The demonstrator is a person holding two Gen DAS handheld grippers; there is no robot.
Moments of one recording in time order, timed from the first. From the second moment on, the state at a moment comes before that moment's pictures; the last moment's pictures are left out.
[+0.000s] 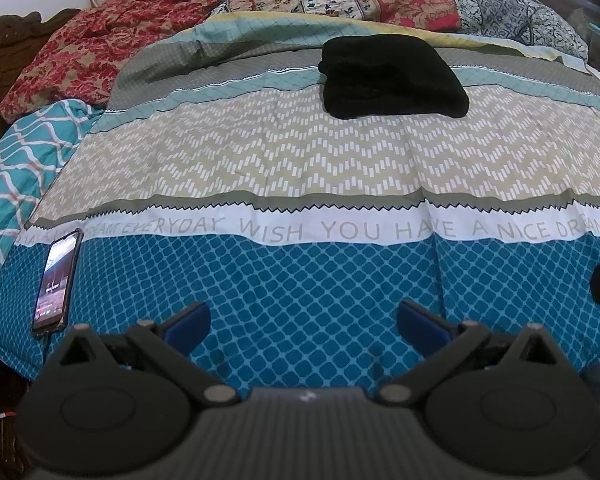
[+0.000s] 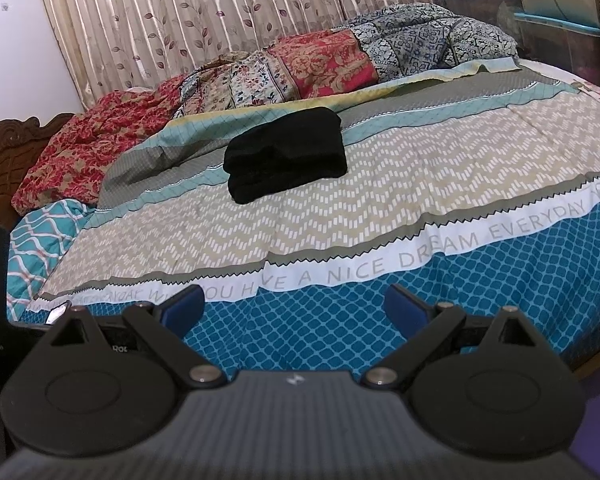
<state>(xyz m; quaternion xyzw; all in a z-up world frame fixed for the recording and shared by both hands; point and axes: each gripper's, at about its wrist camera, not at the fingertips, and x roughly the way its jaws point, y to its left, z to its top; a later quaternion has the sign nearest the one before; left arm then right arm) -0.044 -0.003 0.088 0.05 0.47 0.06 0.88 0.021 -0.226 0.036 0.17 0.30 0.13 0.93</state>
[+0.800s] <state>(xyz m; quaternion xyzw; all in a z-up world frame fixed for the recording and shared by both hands) -0.045 -0.005 0.087 0.06 0.47 0.06 0.88 0.021 -0.226 0.037 0.17 0.30 0.13 0.93</state>
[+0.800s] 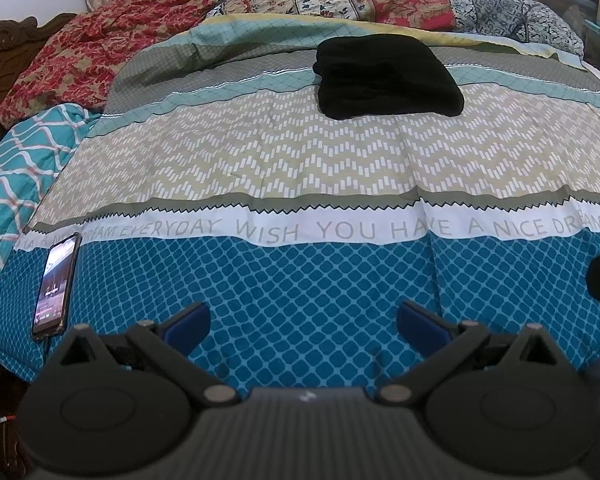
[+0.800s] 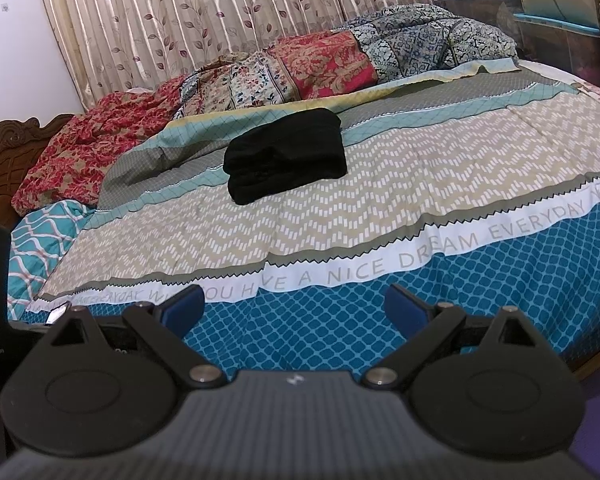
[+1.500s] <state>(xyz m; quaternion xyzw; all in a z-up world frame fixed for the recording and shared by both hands) -0.046 -0.006 0.096 0.05 0.46 0.06 0.88 0.020 -0.225 0.044 0.16 0.29 0.13 0.93</state>
